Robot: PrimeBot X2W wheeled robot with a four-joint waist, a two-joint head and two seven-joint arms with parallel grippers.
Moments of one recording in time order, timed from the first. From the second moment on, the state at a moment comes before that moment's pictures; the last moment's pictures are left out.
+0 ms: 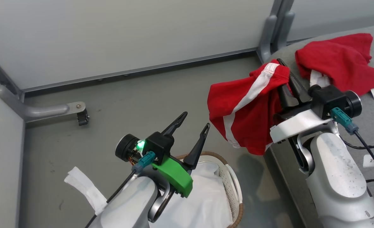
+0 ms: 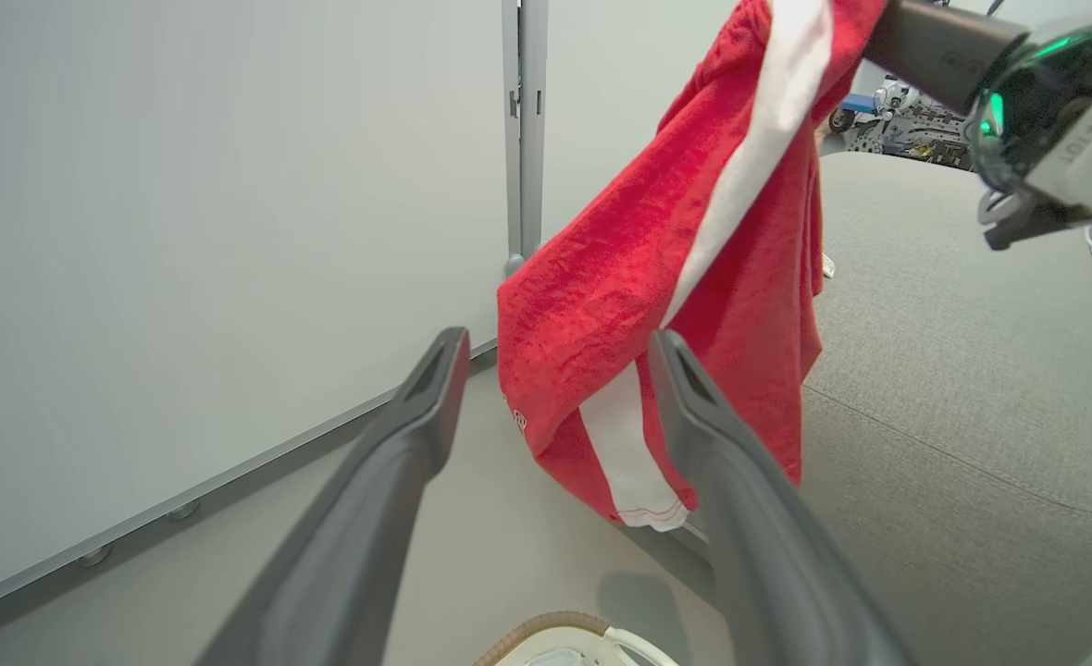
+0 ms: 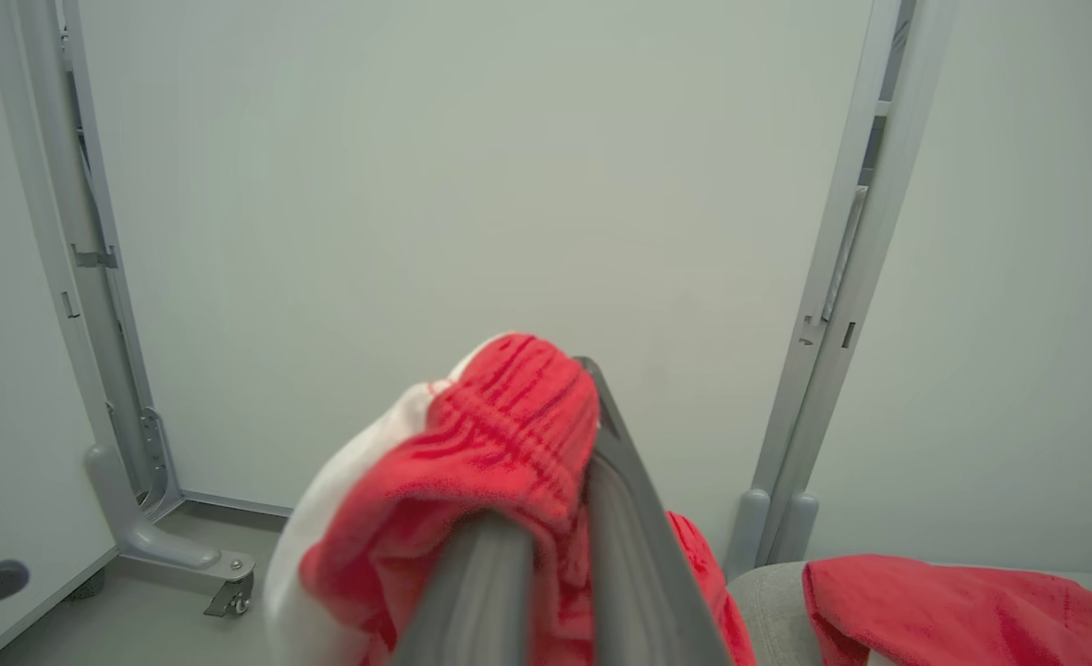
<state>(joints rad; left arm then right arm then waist) -0.49 0.11 -0.77 0.44 -0.46 -0.07 -0.26 -0.49 -0.05 0.10 0.29 0.07 0.13 -0.26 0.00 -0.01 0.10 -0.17</state>
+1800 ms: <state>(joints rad) -0.69 0.15 -0.82 0.33 -0.30 -0.07 -0.23 -1.10 -0.45 -0.49 0.70 -0.16 0.13 -0.26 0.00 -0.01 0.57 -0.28</state>
